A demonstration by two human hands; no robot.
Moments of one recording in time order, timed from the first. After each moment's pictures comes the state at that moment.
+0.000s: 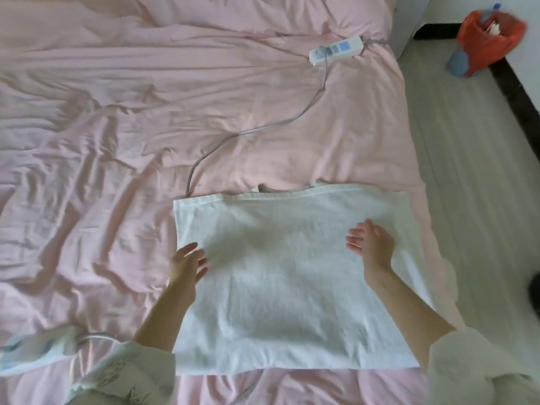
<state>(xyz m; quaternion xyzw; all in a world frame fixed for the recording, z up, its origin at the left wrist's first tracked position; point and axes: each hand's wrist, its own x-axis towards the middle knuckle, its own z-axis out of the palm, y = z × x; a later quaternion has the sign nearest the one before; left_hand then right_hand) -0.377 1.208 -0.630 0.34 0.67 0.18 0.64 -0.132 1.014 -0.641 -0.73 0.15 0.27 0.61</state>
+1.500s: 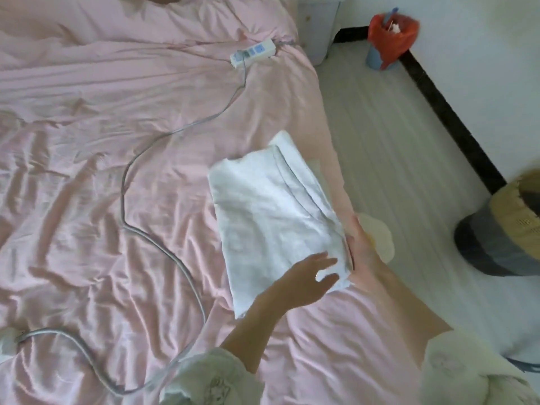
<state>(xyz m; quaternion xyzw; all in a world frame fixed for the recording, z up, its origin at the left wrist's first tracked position) -0.262 0.926 -0.573 0.85 0.14 -0.16 0.49 -0.144 0.834 -0.596 -0.58 0.21 0.48 0.62</state>
